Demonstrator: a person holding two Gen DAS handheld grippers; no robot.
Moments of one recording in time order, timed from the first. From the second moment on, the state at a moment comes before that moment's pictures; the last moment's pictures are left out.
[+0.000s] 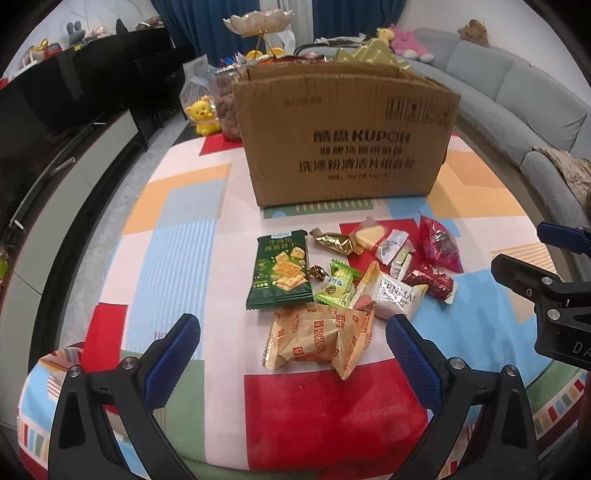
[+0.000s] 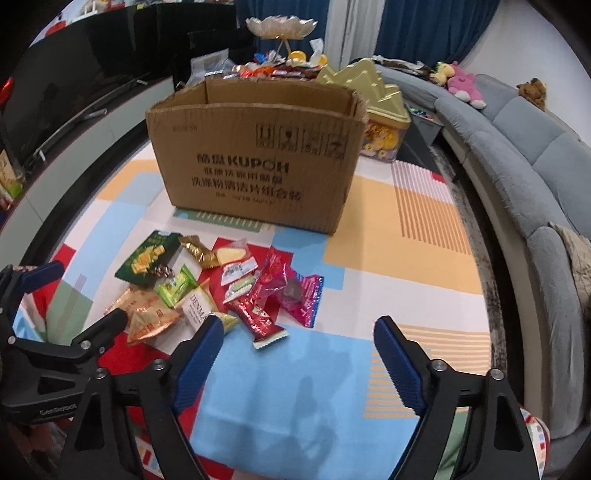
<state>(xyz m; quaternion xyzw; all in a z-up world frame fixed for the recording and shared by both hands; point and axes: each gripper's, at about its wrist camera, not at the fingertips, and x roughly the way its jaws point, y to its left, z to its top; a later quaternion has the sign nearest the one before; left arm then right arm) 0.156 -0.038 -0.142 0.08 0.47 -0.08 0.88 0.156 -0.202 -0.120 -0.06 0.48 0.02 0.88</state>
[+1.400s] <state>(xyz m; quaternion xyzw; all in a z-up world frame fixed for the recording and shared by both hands) 0.179 -0.042 -0.204 0.04 0.52 -0.16 0.84 0.200 -0.180 -0.202 -0.08 0.55 0.13 0.82</state>
